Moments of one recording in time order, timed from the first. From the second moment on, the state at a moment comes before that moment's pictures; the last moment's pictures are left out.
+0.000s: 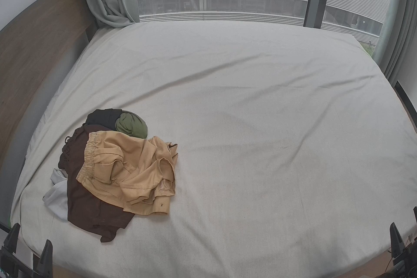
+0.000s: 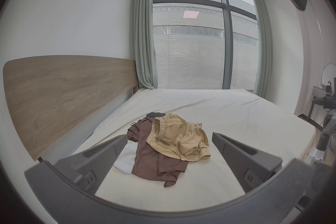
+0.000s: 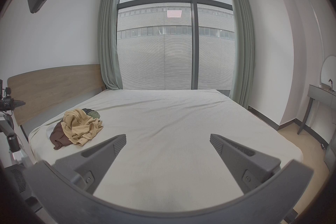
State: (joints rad) left arm 0.00 0.02 -0.02 0.00 0.00 -0.01; right arm 0.00 0.02 -0.02 -0.01 0.01 0.00
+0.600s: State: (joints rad) left arm 0.00 0.02 -0.02 0.00 0.00 -0.01; right arm 0.00 0.02 -0.02 -0.01 0.01 0.00
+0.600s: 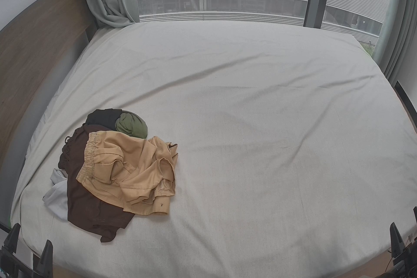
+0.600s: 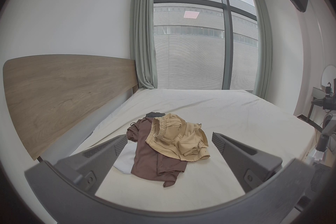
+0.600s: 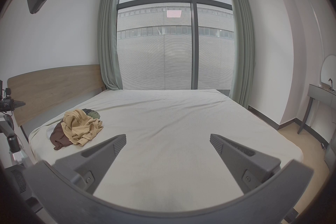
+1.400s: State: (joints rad) left arm 0.00 0.02 -0.02 0.00 -0.01 0.00; right arm 0.00 0.02 -0.02 -0.01 0.01 0.00
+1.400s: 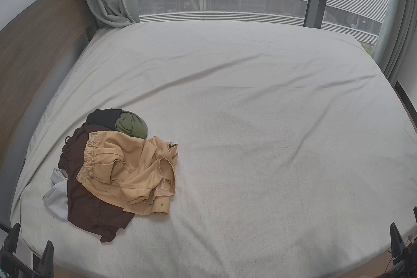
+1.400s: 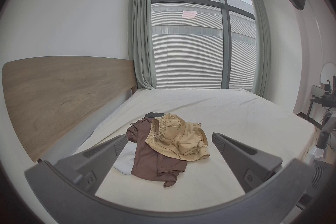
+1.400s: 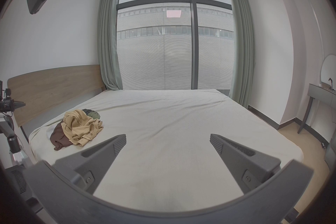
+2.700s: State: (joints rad) left arm -0.22 0.88 -0.34 -0.37 -0.16 -0.28; right arm 0.00 0.02 -0.02 -0.01 0.00 0.00
